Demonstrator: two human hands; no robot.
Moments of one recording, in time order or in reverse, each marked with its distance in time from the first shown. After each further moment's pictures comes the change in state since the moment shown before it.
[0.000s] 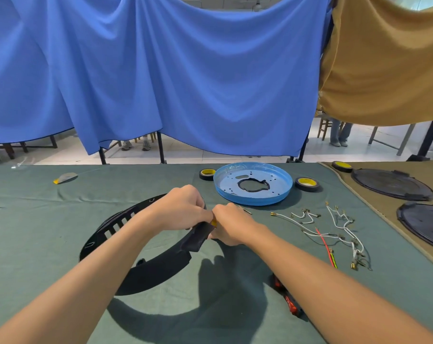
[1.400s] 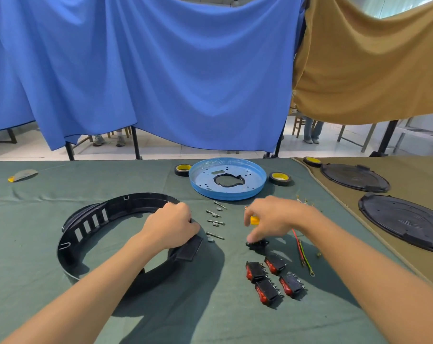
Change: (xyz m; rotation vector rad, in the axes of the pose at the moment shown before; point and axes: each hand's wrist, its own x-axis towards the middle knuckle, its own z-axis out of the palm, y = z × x) left_hand 0.021 -0.003 0.063 0.247 0.109 -0.050; right_hand -0.065 0.086 -0.058 -0.136 -0.237 0.132
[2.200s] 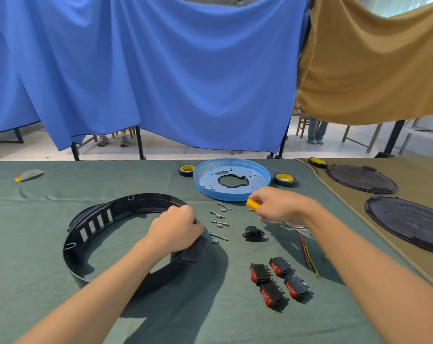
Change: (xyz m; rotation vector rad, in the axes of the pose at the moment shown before) left_hand -0.001 -0.001 0.006 -0.039 -0.002 -0.025; right_hand 0.020 0.011 -0.001 0.330 0.124 0.063
